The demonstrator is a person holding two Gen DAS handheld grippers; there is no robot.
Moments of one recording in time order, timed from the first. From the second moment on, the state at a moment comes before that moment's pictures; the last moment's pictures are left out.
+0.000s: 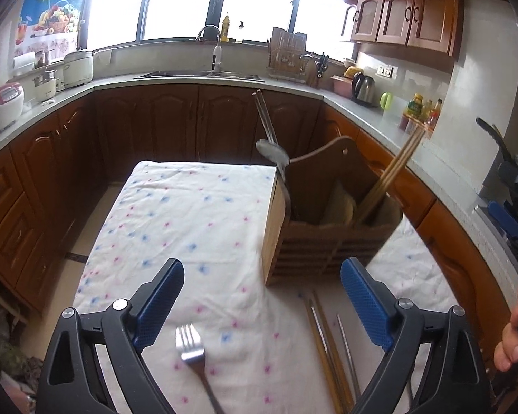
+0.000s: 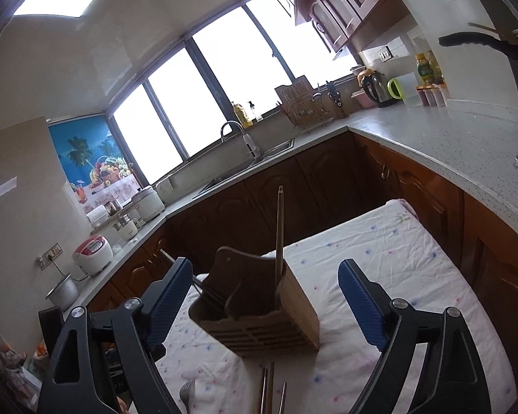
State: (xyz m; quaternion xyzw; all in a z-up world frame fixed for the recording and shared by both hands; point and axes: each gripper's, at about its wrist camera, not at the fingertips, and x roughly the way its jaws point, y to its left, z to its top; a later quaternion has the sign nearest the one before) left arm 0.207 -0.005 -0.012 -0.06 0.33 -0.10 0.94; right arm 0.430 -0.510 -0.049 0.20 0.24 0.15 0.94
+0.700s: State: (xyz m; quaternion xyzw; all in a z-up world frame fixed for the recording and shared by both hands) left arm 0.135 -0.006 -0.011 -0.02 0.32 -0.10 0.94; right arm 0.349 -0.494 -0.082 0.14 0.30 0.15 0.93
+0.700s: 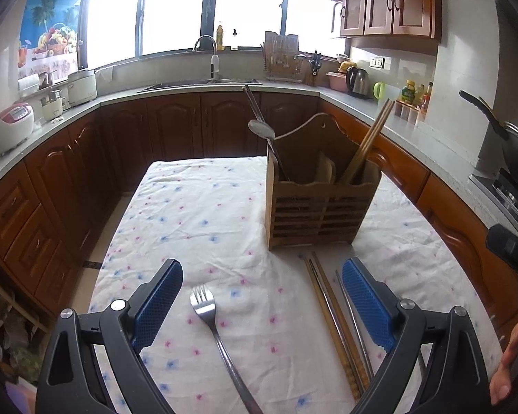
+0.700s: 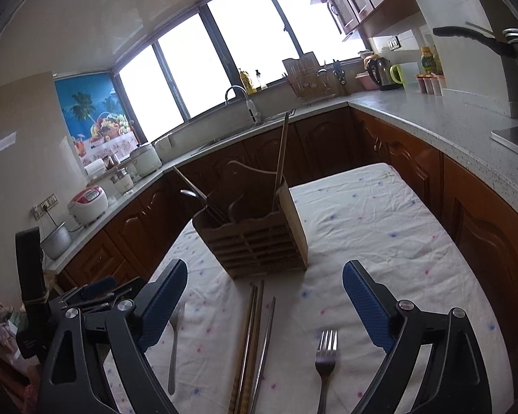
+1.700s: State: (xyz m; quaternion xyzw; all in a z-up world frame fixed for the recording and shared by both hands) left arm 0.216 -0.064 -0.090 0.03 0.45 -0.13 0.88; right arm 0.370 -0.502 -0.129 0.14 0.37 0.11 0.91
